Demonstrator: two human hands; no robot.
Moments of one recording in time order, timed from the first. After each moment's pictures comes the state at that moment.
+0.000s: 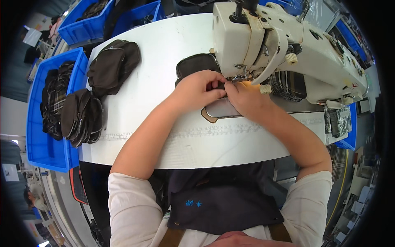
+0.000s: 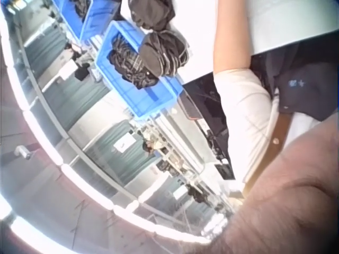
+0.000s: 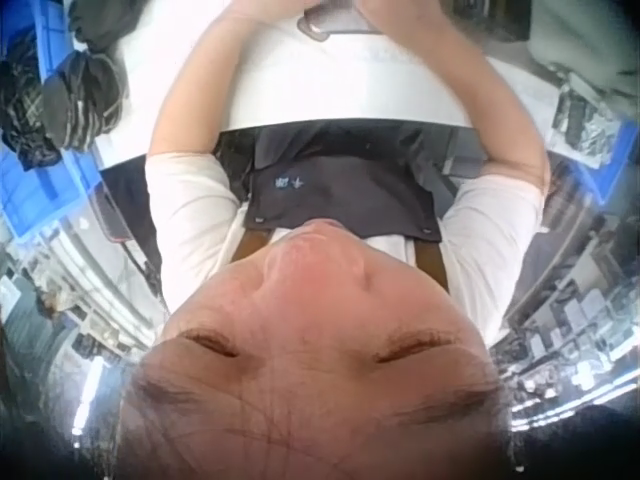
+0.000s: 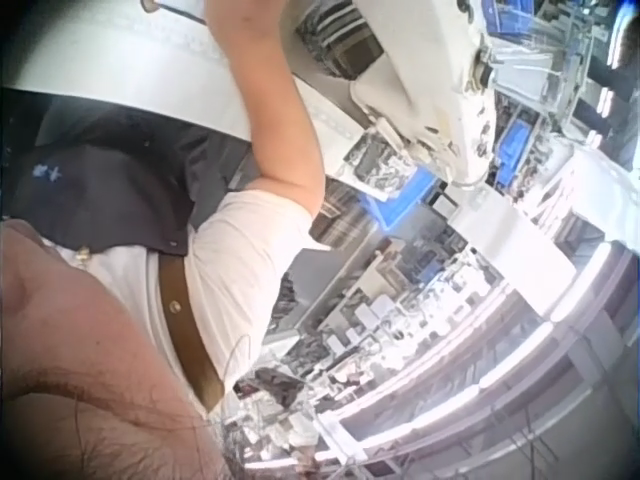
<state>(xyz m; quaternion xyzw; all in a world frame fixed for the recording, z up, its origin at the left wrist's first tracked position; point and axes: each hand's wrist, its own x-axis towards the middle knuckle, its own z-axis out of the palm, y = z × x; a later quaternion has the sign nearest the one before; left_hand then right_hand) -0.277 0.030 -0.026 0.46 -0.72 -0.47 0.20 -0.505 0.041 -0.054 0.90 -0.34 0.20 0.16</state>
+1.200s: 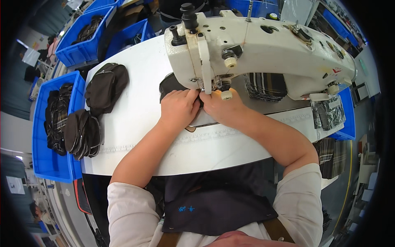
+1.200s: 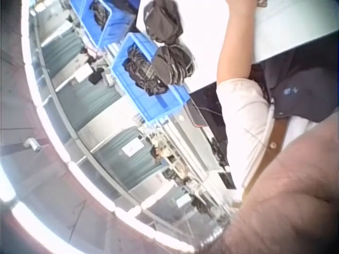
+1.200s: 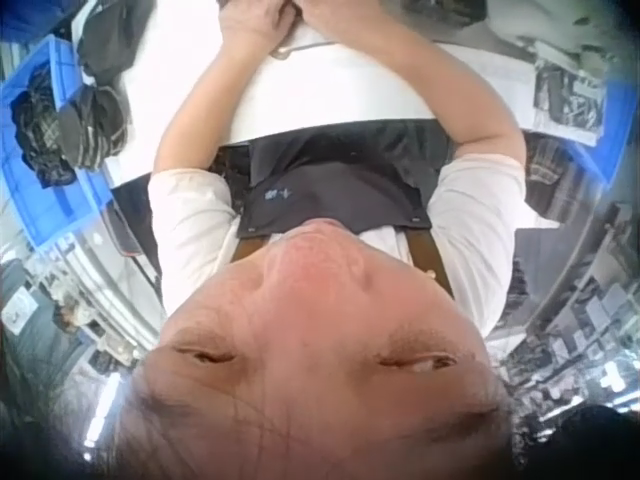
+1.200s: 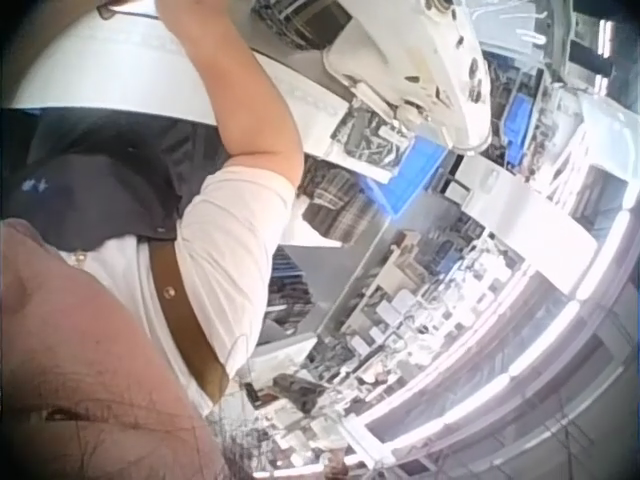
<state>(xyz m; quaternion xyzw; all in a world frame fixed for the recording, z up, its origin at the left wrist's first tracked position) -0.302 0.044 -0.057 0.41 -0.85 0.10 0.32 -0.500 0.046 -0.057 0.91 -0.37 0.18 0.09</state>
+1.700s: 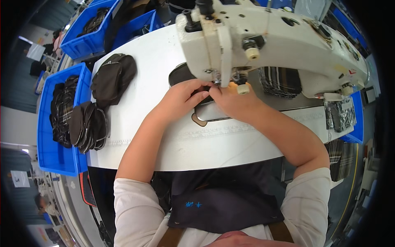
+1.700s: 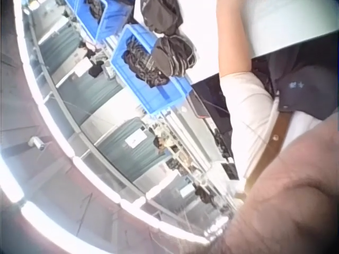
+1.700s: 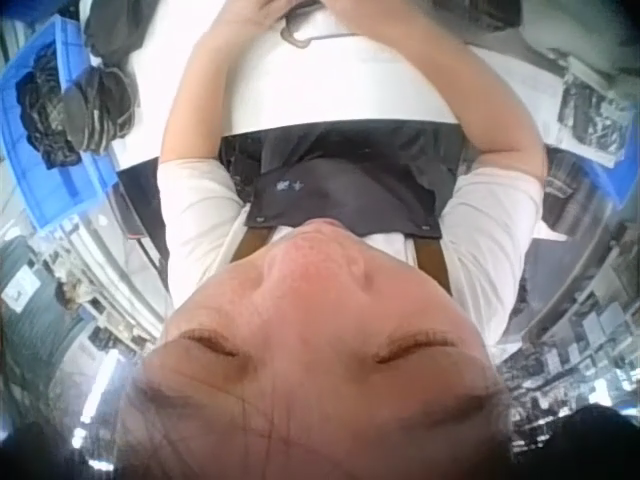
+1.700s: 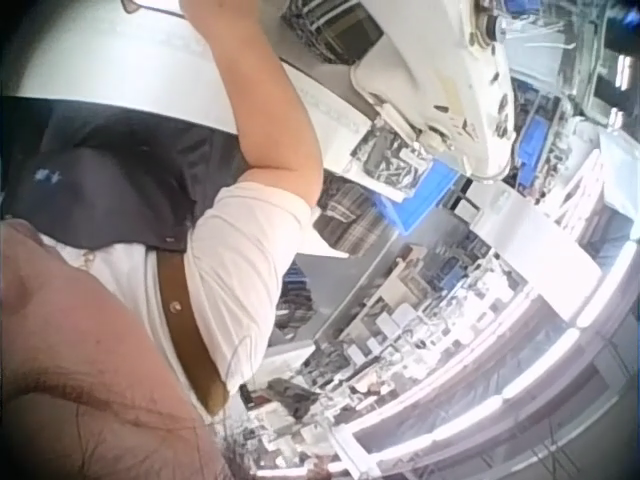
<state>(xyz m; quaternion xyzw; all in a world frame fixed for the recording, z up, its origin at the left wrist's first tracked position) -0.280 0.040 -0.006 0.47 -0.79 -0.35 0.17 -0.506 0.043 -0.066 0.92 -0.36 0.10 0.13</state>
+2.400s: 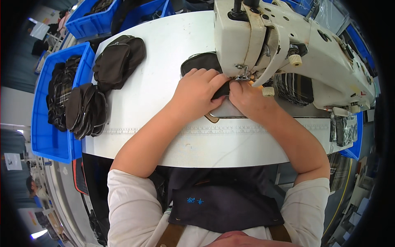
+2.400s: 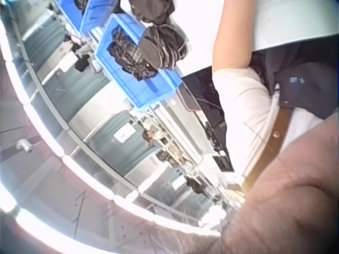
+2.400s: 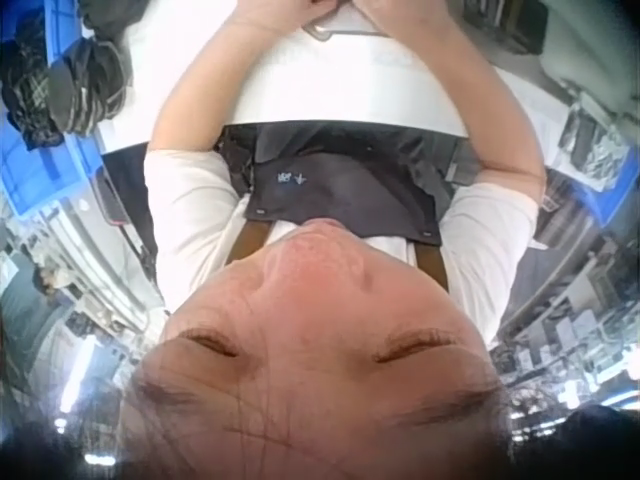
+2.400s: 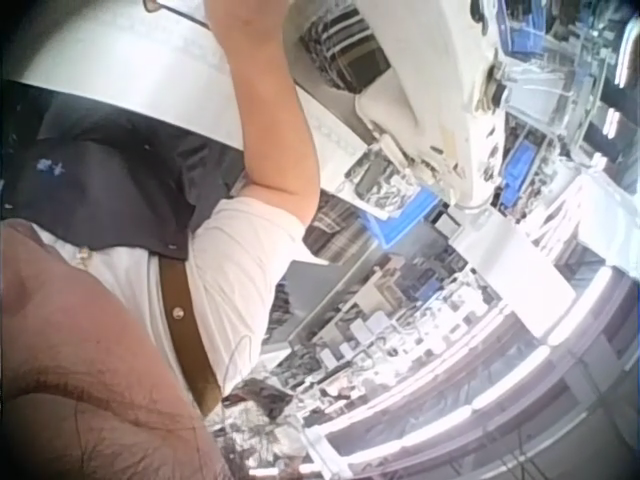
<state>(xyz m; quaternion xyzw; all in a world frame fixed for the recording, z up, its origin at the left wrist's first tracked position) -0.281 0.049 -0.030 0.39 -0.88 -0.07 0.24 -0.504 0.030 -0.075 0.89 -0.29 0.24 0.27</state>
